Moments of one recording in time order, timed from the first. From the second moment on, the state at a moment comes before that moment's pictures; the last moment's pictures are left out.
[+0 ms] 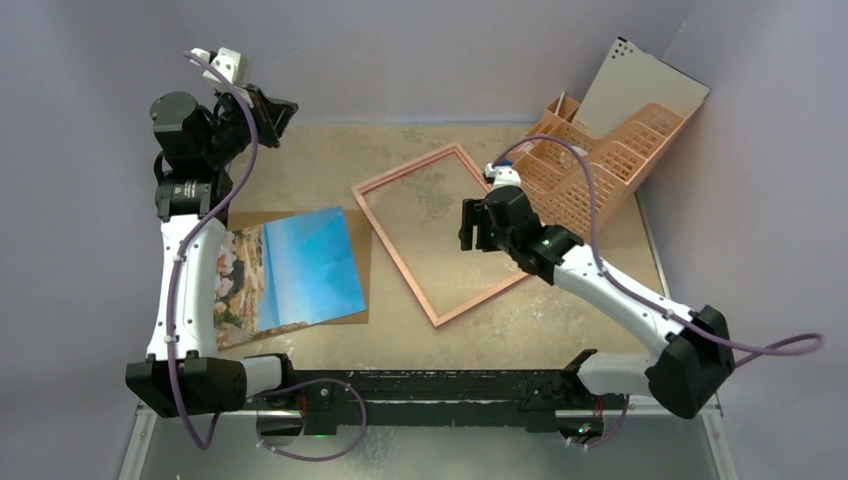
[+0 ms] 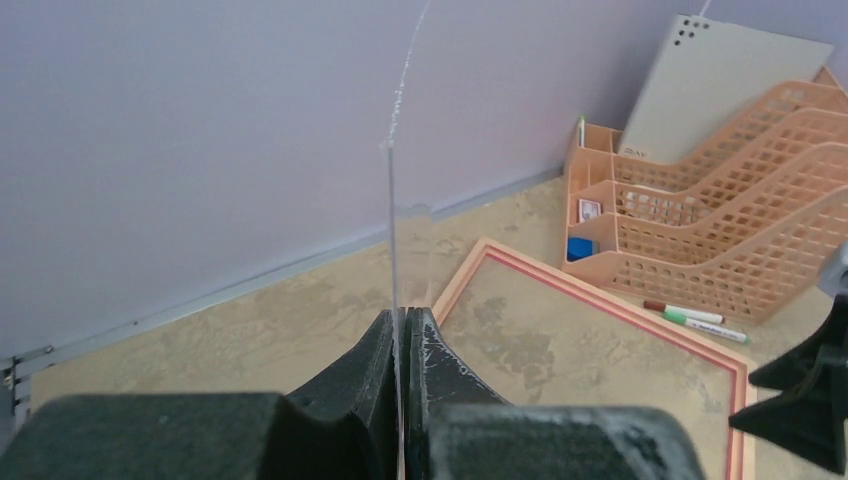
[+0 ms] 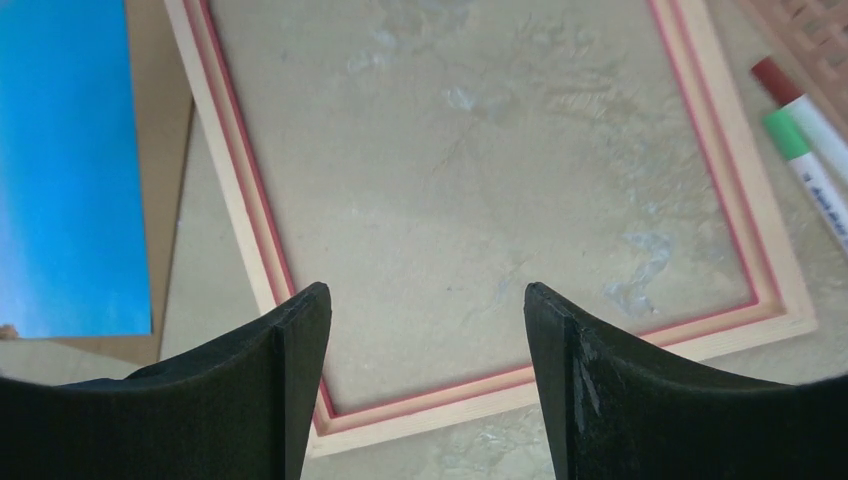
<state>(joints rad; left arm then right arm) 0.10 1.26 1.46 -0.18 0.64 -0.09 0.67 1.23 1.00 -0.42 0.24 0.44</state>
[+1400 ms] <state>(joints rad) 0.10 1.23 1.47 -0.23 0.53 -0.11 1.15 1.84 1.18 -0.45 0.01 0.53</state>
